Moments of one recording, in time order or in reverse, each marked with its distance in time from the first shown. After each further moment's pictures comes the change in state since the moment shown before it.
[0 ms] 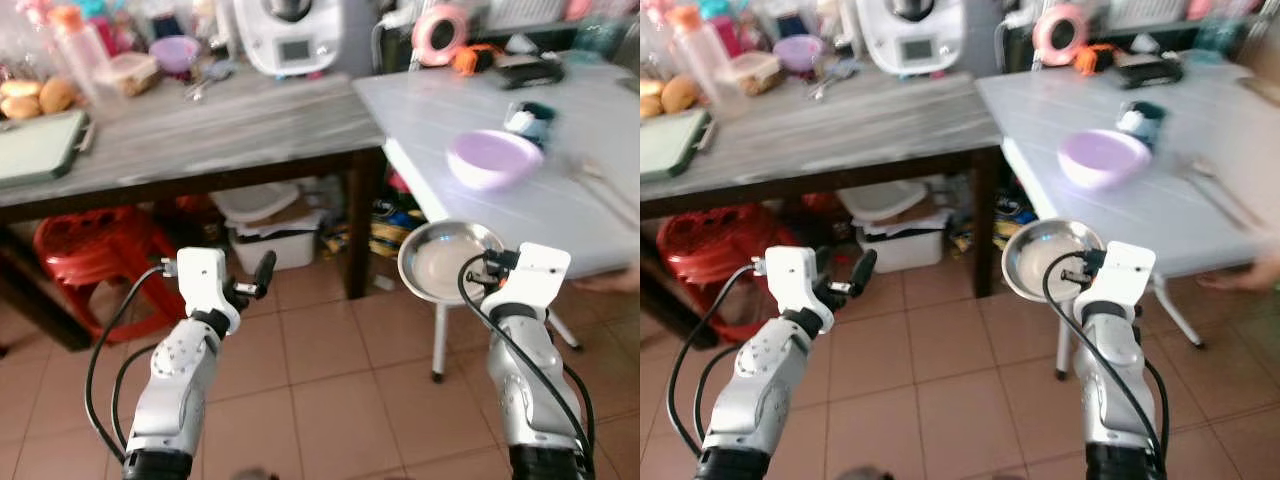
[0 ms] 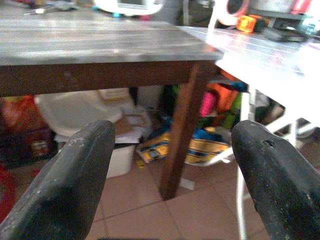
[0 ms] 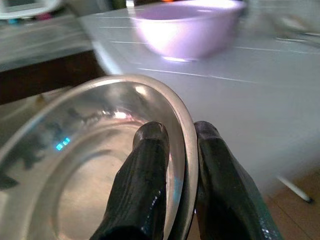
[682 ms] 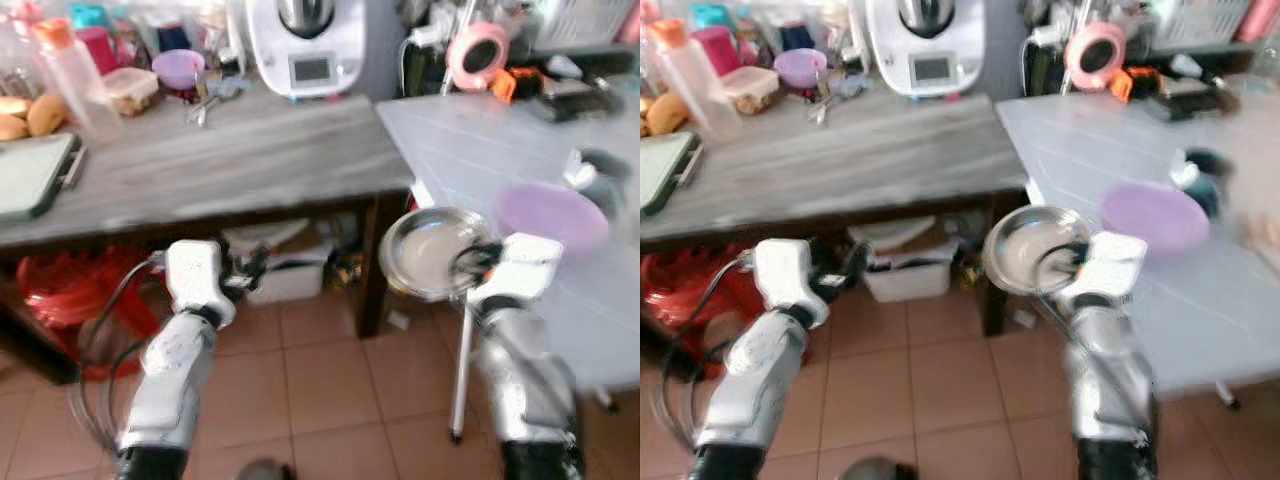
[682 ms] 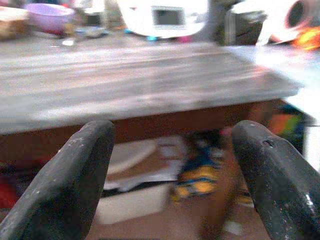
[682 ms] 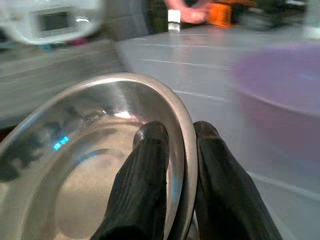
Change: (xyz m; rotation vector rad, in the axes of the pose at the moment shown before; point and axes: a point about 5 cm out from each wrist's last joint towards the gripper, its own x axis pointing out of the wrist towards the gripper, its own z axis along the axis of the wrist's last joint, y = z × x) left arm -0.001 0.017 0.006 0.082 -0.039 0.096; right arm 0.003 0.027 0.011 -0.008 -0.064 0.142
